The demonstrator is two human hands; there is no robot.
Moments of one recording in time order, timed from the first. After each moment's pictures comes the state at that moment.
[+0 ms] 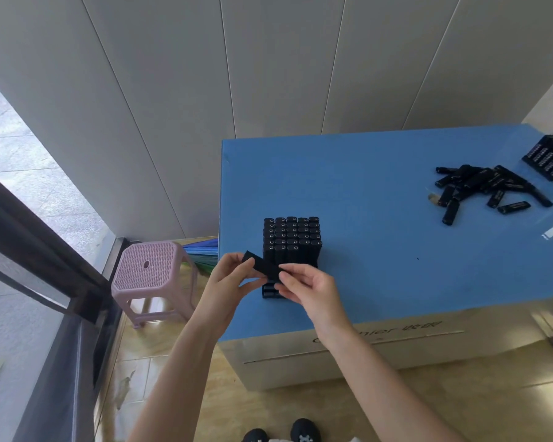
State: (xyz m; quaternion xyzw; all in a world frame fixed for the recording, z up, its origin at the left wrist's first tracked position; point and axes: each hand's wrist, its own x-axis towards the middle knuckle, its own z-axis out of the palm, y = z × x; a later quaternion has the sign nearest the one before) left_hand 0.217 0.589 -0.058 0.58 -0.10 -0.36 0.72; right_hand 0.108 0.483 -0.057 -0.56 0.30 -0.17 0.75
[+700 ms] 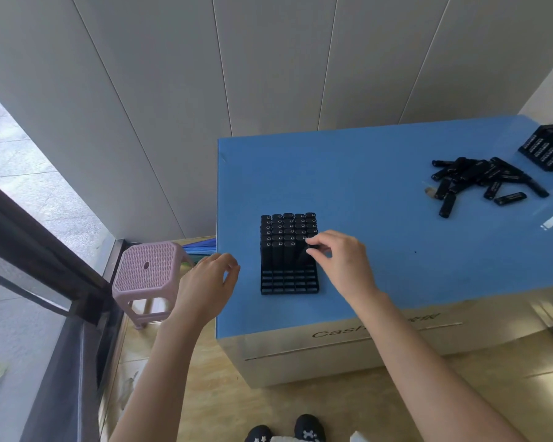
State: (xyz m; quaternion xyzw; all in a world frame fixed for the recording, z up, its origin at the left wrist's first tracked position) left_hand 0.243 0.606 -0.060 0.90 -0.38 -0.06 0.19; right_hand 0.108 0.416 -0.056 -0.91 0.22 -0.25 0.24
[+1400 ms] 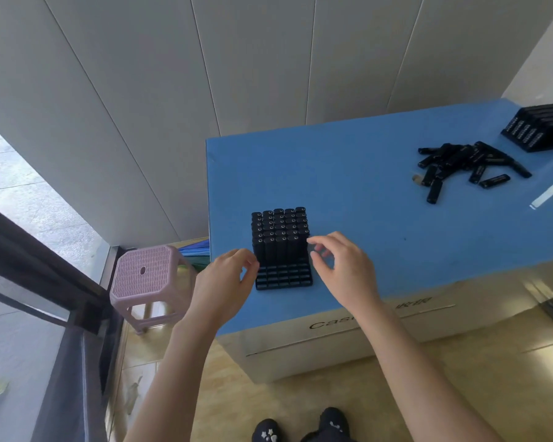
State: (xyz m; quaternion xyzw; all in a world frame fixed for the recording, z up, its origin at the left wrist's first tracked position) left_hand 0.216 0.590 -0.041 0.87 -0.43 -0.06 0.22; right_hand 0.078 0.432 -0.058 -0.89 0.28 -0.25 0.24
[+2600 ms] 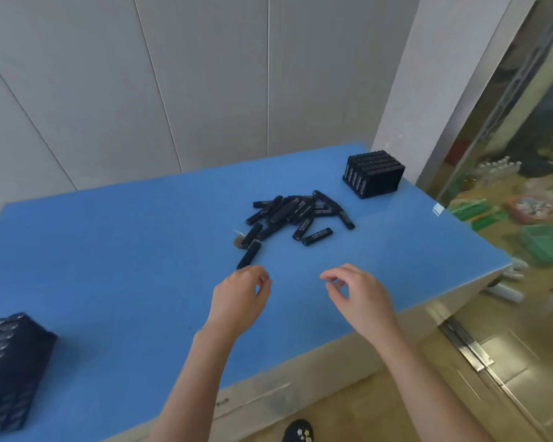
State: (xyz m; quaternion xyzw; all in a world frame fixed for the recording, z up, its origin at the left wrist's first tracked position) left_hand 0.003 0.193 -0.052 0.83 -0.50 -0.09 0.23; right_hand -0.174 0.081 -0.050 -0.87 0.39 -0.20 0.20
